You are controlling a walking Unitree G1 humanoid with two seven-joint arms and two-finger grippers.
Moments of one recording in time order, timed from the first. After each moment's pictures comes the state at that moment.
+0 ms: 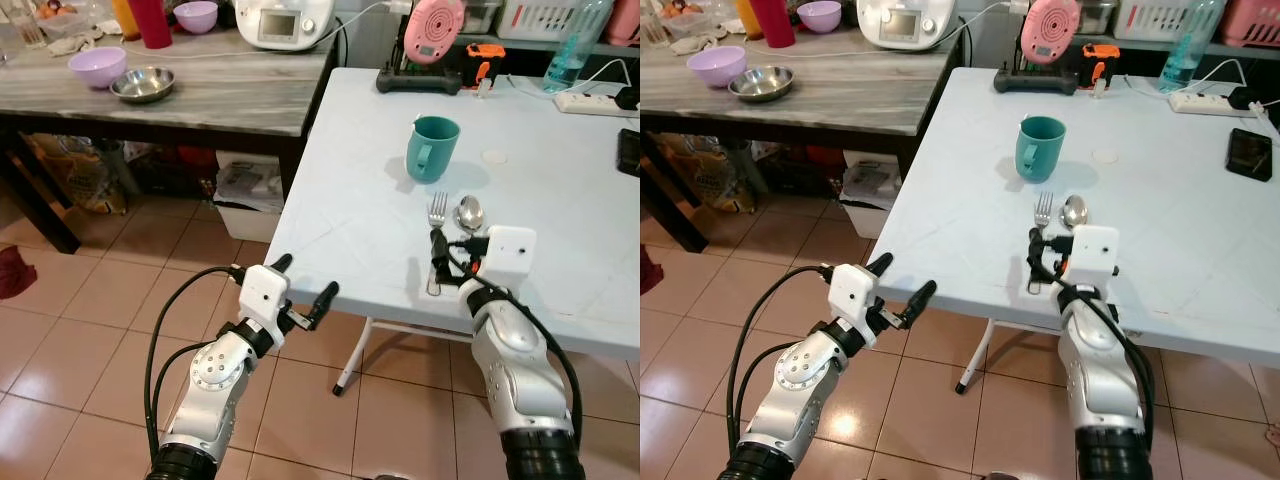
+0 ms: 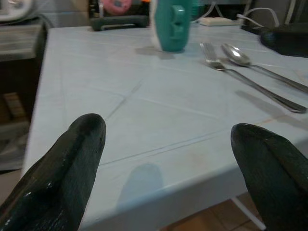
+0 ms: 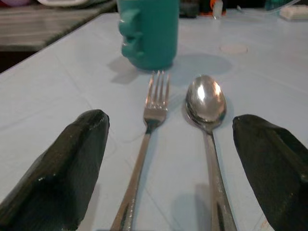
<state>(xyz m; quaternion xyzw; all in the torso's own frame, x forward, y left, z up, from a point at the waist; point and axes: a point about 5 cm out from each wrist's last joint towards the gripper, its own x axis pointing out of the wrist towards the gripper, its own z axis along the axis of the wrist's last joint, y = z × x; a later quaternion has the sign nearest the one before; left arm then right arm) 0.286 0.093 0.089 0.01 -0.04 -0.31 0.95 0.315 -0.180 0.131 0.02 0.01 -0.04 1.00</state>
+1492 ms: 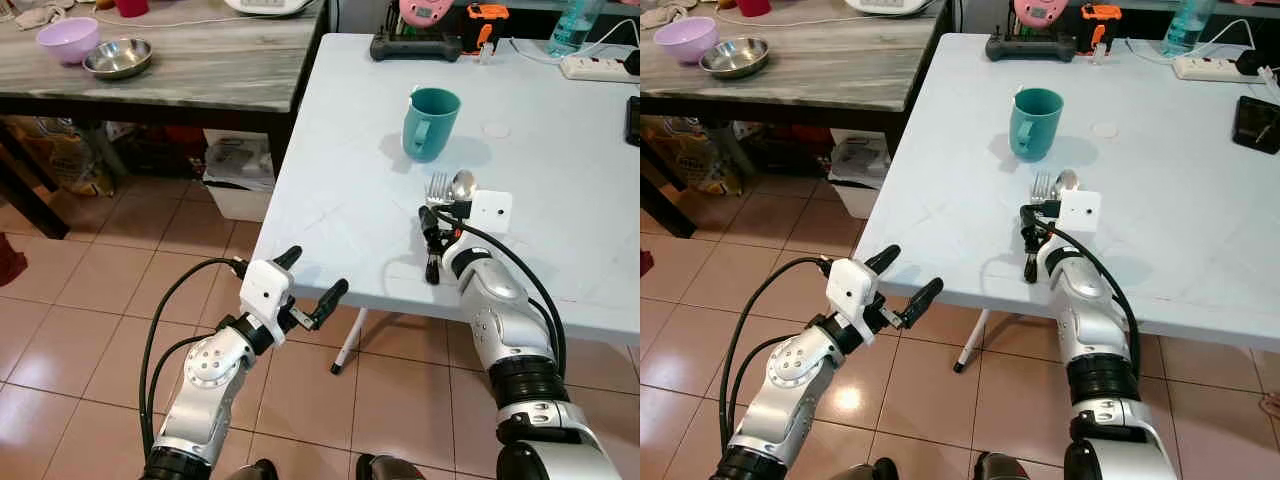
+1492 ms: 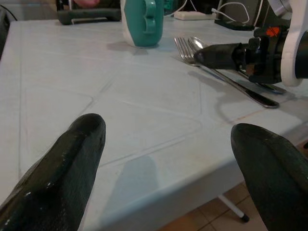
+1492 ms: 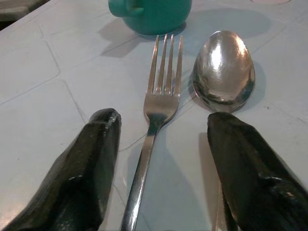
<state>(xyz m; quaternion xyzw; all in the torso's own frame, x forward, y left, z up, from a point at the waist) 0.280 0.091 0.107 0.01 -0.06 -0.35 0.94 0.362 -0.170 0.141 0.05 0.04 0.02 1.00</state>
